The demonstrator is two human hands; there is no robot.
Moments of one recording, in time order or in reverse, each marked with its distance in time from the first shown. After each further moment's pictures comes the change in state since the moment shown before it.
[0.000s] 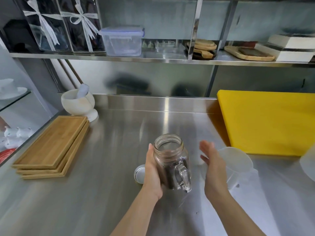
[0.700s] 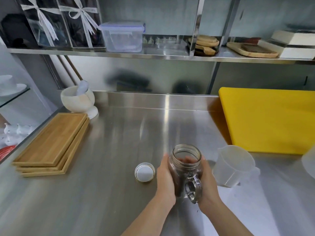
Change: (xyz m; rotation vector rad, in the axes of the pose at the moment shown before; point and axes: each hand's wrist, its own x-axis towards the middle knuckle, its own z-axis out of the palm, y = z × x) left_hand 0.009 -0.038 0.001 0.061 0.189 -0.056; right_hand -0.013 0.027 0.002 0.428 -0.222 0.450
